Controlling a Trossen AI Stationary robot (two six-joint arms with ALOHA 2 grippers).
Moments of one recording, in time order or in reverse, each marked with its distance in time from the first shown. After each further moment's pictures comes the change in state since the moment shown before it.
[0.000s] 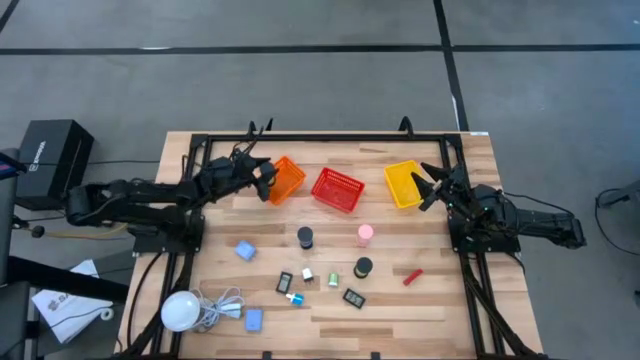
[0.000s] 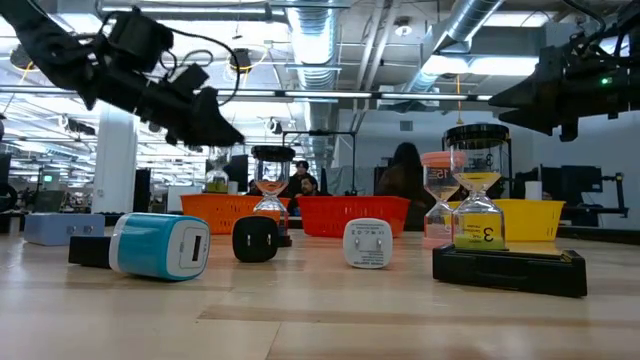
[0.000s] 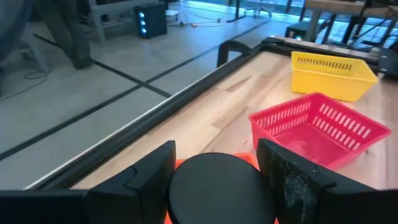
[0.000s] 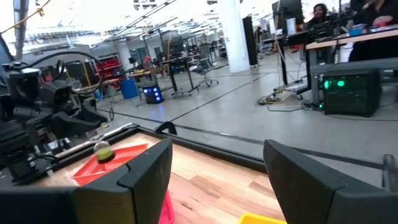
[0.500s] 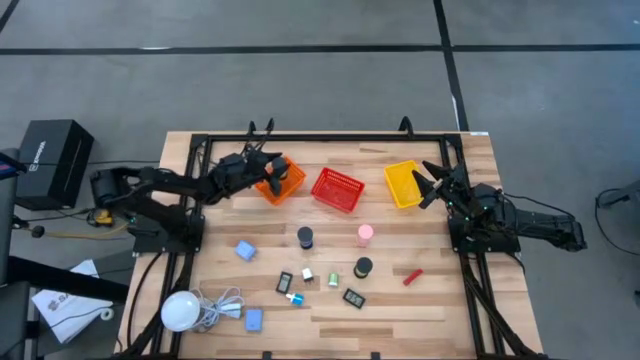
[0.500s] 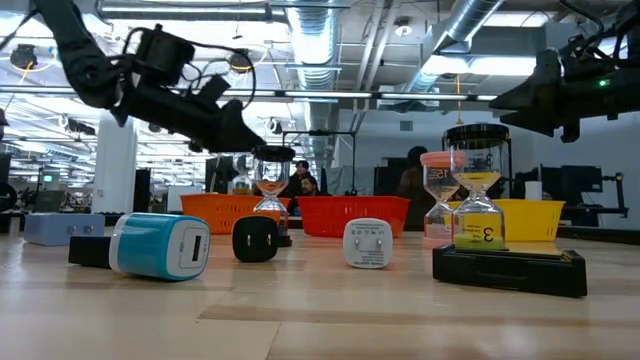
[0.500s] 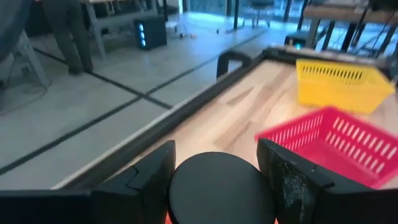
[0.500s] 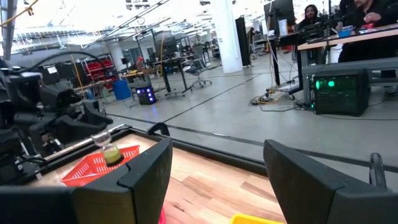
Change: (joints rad) left arm 0.016 0.285 0.073 0.253 0.013 0.034; right arm -0.026 0.000 0.000 -0.006 0.000 0.000
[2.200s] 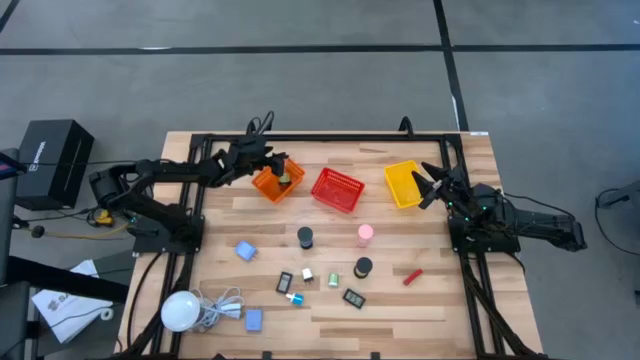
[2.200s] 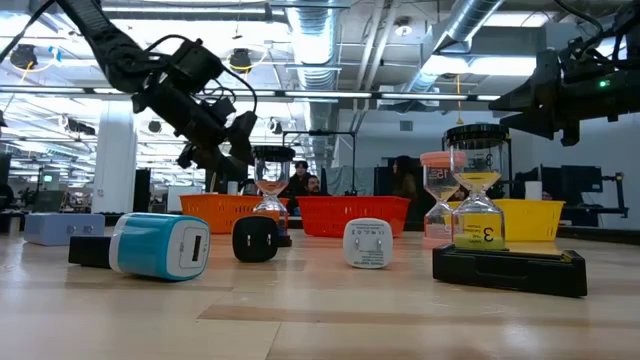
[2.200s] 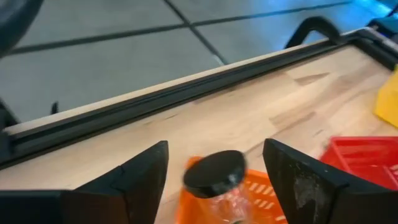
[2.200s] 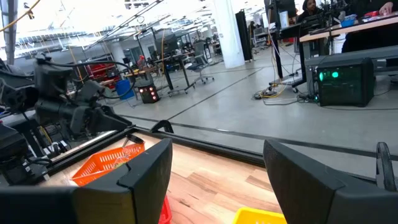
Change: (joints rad) left arm 0.129 -0.016 0.207 -0.525 -0.054 -0.360; right arm 0.002 0.000 -0.001 -0.018 -0.004 0.053
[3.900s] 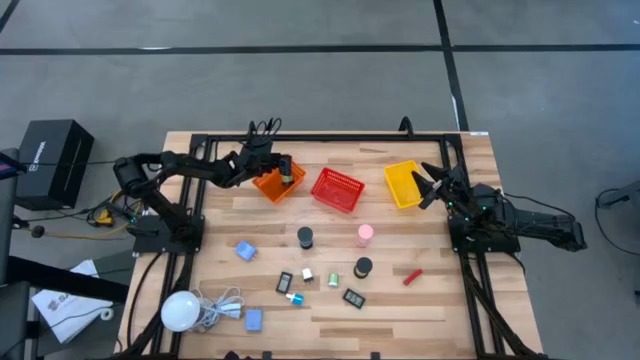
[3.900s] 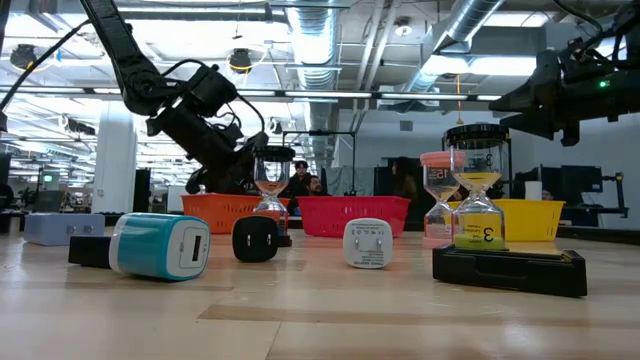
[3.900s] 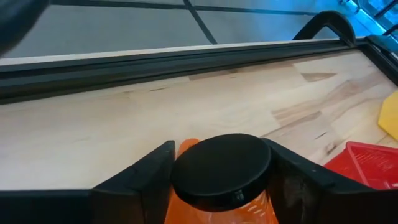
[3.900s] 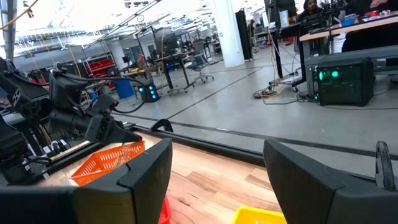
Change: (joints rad) left arm -0.007 0.207 0.012 0.165 0.032 -0.168; right arm 0.000 0.000 0.000 -0.009 0.000 0.000
